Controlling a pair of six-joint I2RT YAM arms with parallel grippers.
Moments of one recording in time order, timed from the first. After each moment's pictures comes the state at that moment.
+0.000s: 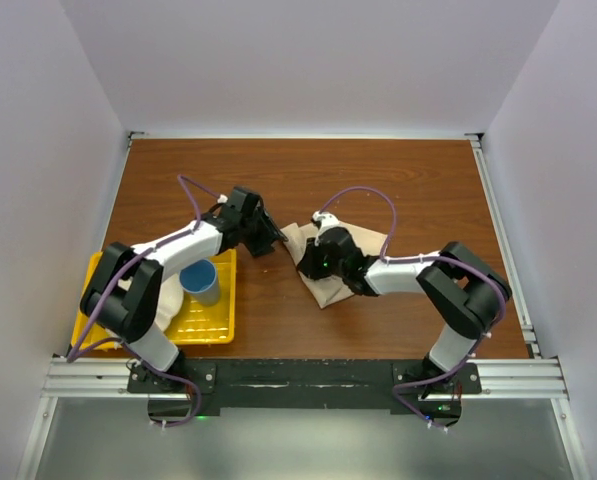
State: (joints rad) left arm -0.49 1.63 0.99 -0.26 0.10 -1.09; right arm 0.80 1.71 0.73 0.35 0.05 0.53
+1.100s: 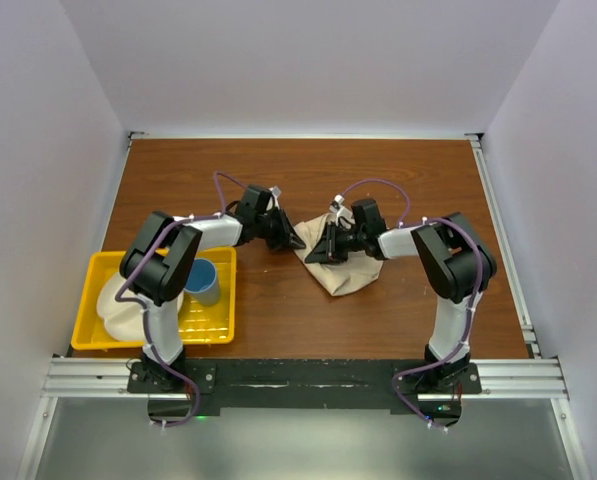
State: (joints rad) left arm -0.48 1.94 1.08 0.01 0.45 -0.90; right arm 0.43 1.94 0.89 0.27 -0.74 0.67
